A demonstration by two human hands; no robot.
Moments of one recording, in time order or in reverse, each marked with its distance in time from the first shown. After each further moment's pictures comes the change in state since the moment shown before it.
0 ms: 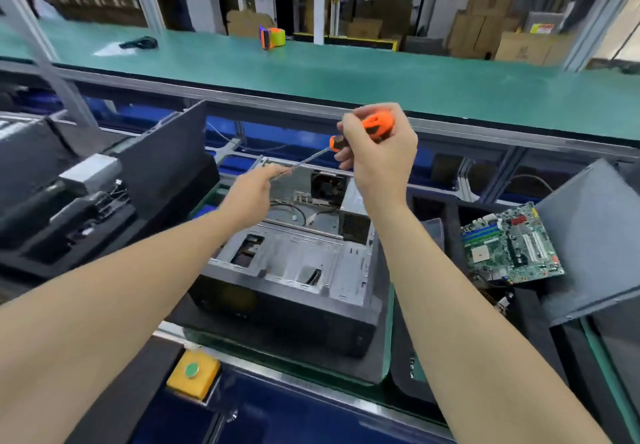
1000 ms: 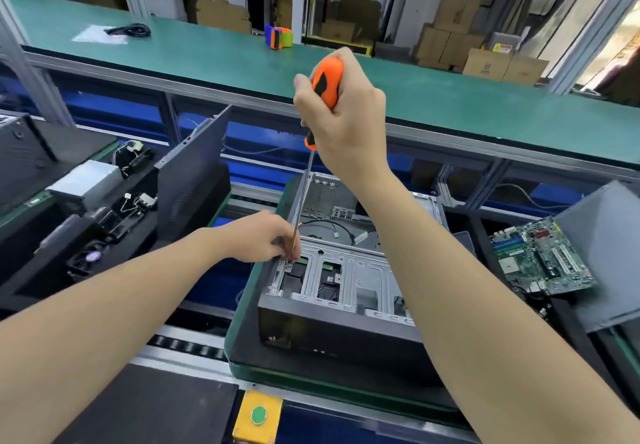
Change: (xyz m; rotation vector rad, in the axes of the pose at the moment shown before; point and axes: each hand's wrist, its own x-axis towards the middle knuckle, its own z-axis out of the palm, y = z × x) left_hand 0.001 -0.167 -0.068 -0.086 -0.629 0.355; right_hand 0.002 -0.020 0.237 -0.466 -0.177 -0.374
